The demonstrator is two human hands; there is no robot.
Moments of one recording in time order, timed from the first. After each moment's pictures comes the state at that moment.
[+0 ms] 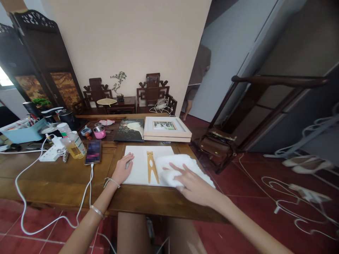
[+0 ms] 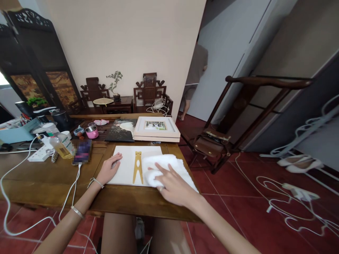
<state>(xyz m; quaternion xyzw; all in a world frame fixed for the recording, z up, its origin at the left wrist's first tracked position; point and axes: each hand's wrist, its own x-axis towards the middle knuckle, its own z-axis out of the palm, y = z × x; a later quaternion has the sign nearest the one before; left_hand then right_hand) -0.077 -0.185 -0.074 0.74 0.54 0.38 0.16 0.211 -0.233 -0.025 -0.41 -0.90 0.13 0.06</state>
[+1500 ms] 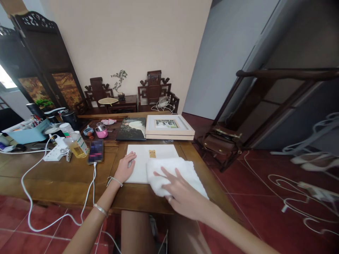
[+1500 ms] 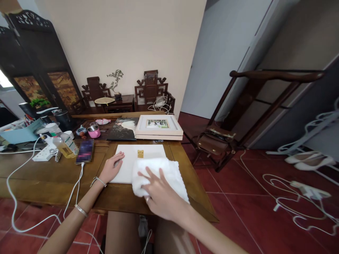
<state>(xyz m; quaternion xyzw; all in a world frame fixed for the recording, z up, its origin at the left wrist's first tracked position) -0.077 -0.186 -0.072 0.74 0.54 0.38 0.16 0.168 -0.261 -0.018 -0.38 -0.91 0.17 0.07</state>
